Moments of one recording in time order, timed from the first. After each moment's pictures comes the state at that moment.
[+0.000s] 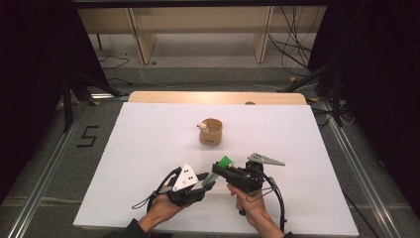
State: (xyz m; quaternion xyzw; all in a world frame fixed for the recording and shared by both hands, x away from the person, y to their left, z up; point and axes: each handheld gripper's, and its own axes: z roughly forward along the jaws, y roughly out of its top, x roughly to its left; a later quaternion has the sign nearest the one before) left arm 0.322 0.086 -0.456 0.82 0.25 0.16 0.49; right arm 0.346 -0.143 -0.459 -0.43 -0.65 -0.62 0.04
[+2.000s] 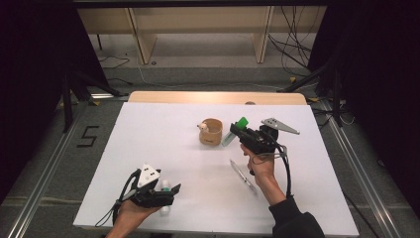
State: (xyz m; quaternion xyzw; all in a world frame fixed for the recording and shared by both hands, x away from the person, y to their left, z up) left arm 0.307 0.167 -0.451 0.79 0.42 0.20 0.41; right arm 0.418 -0.172 -0.405 -0.45 -0.63 -0.62 -0.13
